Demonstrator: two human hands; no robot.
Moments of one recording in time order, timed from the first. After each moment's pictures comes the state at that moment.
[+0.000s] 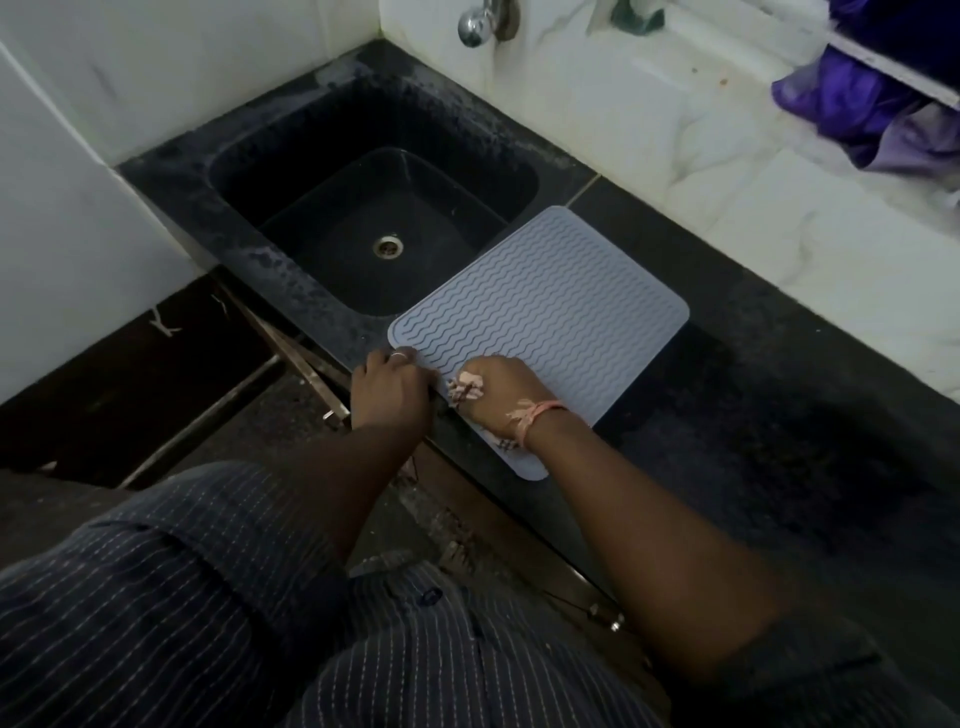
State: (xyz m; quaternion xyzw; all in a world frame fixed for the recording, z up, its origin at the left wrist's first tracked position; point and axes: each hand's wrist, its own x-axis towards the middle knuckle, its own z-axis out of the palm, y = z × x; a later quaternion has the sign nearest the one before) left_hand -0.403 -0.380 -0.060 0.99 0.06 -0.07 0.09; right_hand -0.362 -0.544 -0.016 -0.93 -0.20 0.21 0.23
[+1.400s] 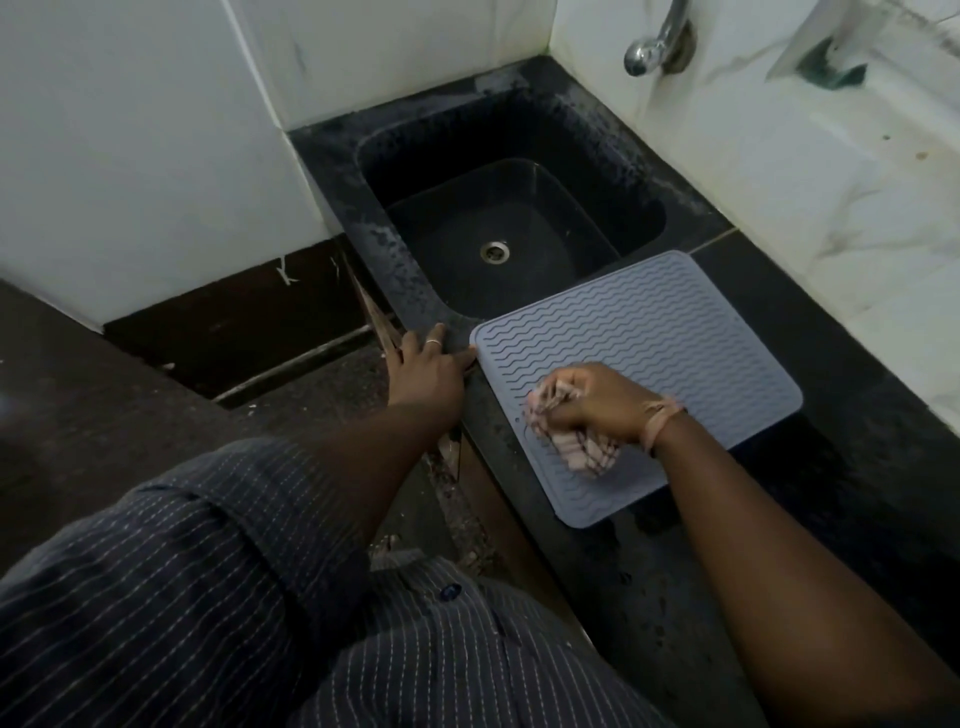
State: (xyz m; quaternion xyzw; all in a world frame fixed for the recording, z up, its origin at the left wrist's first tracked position) left_hand -0.396 -0.353 -0.072 0.96 0.22 -0.12 0.10; right_hand -0.296 -0.575 -0.013 -0.79 -0.24 0.42 0.37
